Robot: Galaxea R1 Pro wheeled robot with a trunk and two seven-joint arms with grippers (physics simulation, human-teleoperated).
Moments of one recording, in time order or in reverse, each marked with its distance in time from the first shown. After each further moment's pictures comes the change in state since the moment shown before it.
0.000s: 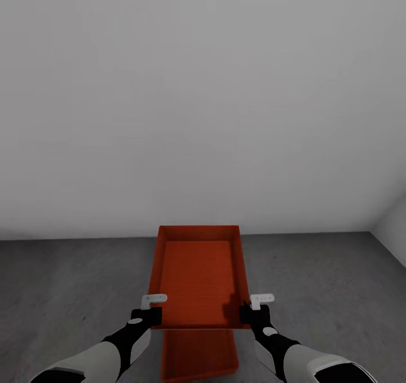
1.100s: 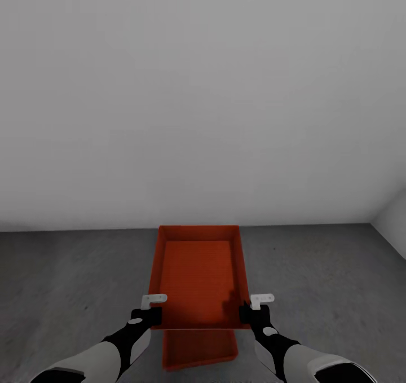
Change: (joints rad) left arm 0.000 0.000 0.000 0.000 0.000 0.000 0.000; right arm 0.000 0.000 0.000 0.000 0.000 0.000 0.000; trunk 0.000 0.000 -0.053
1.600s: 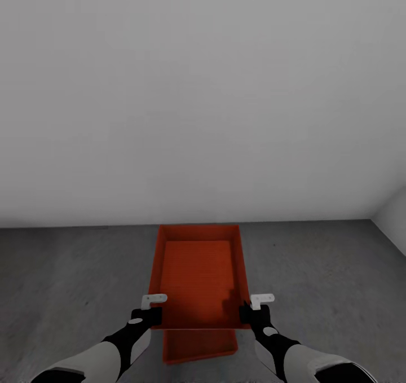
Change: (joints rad) left arm 0.000 -0.001 0.001 0.001 -0.001 0.000 0.001; right arm 0.000 -0.001 -0.001 0.000 0.000 0.000 0.002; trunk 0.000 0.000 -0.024
